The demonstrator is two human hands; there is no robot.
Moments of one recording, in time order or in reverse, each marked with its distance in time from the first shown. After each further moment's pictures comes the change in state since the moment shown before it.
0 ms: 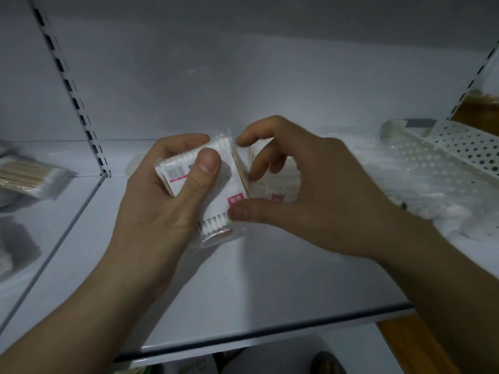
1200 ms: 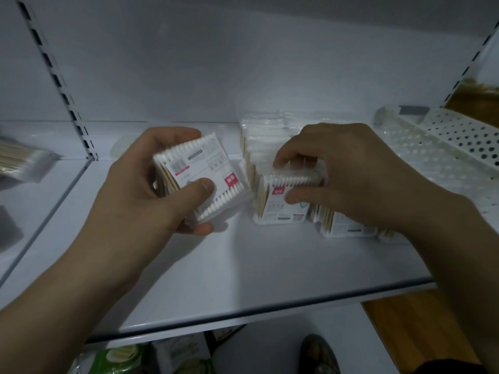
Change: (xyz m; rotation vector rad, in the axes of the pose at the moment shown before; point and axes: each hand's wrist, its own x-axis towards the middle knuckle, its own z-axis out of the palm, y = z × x) left_hand -0.005 -0.009 -0.013 0.012 -0.120 -0.101; right_hand -0.009 0.048 -0.023 -0.334 -0.095 -0.115
